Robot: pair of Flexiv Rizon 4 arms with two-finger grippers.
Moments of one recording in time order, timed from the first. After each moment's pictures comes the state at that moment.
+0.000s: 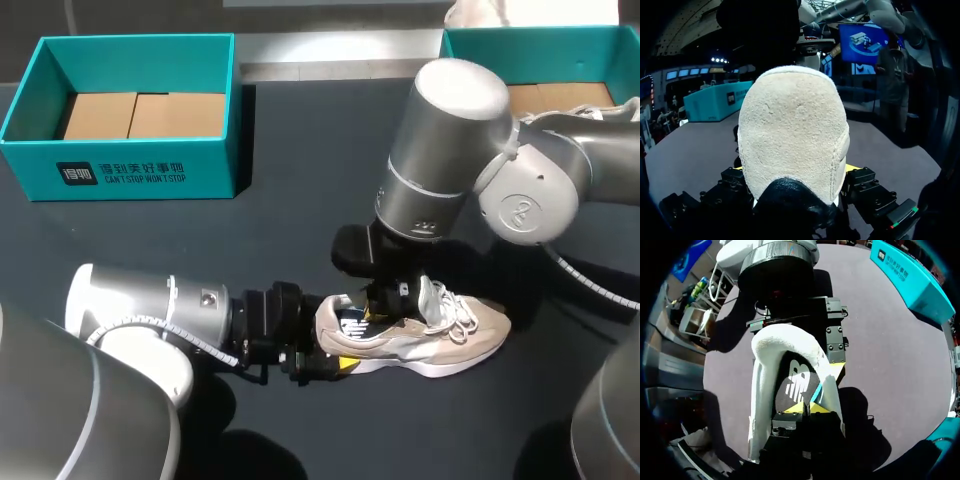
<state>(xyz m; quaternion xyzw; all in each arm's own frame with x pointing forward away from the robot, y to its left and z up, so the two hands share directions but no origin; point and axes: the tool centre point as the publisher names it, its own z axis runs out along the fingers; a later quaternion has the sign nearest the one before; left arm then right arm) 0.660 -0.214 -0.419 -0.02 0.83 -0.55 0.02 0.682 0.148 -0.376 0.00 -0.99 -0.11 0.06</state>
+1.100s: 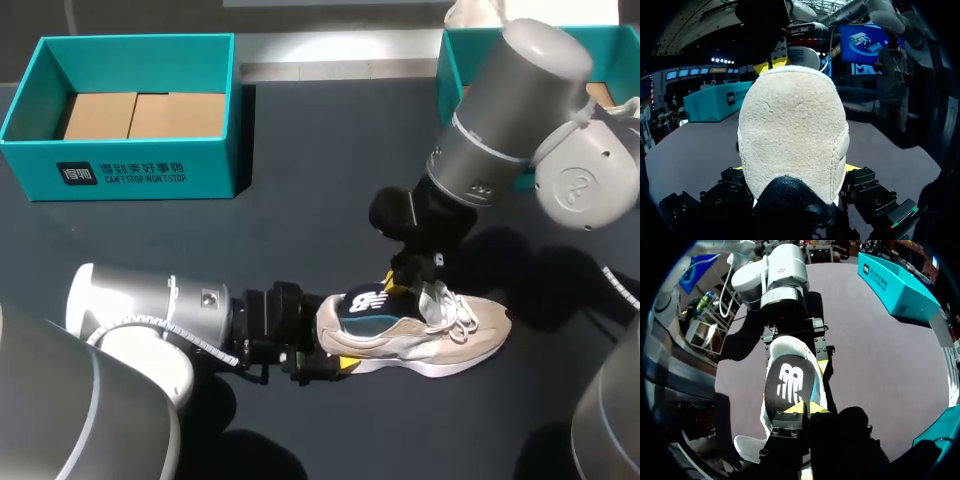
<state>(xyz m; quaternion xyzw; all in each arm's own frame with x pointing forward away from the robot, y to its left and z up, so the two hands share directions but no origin) 0.660 -0.215 -0.419 -0.02 0.83 -0.55 0.02 0.695 0.122 -0.329 -0.03 -0.98 -0.19 0.07</state>
